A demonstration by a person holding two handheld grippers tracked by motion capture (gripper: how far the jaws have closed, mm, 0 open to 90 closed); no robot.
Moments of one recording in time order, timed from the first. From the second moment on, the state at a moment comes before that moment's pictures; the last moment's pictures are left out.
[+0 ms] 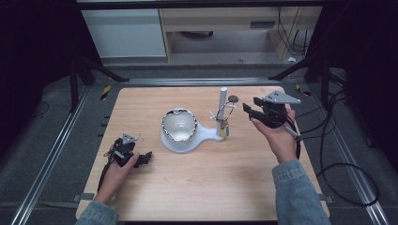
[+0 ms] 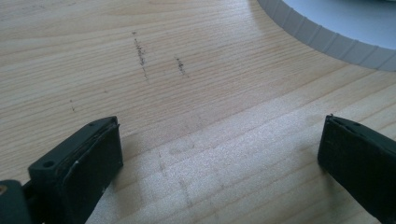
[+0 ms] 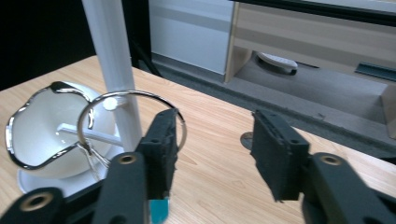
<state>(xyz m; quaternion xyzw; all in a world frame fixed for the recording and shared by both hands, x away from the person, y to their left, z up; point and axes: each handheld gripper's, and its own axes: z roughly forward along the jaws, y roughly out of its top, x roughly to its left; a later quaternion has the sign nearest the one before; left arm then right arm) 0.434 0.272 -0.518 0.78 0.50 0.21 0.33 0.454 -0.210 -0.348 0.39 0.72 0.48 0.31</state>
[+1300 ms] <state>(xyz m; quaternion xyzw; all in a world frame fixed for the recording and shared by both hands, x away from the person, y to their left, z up) 0.434 0.272 -0.518 0.78 0.50 0.21 0.33 0.439 -0.223 -0.382 0.43 0.73 0.43 0.32</state>
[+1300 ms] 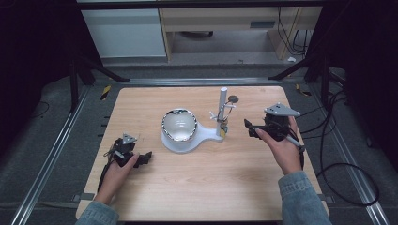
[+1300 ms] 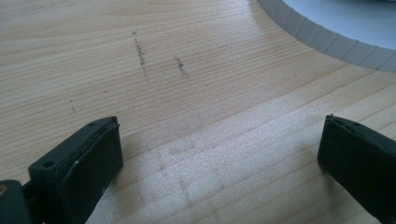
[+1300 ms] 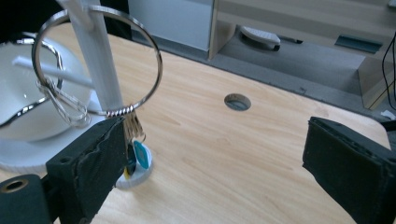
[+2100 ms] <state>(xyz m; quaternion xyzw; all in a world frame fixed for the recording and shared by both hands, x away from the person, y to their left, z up) 0.434 0.272 -0.518 0.78 0.50 0.21 0.33 0.425 -0.229 -0.429 0.44 0.75 0.39 0.29</state>
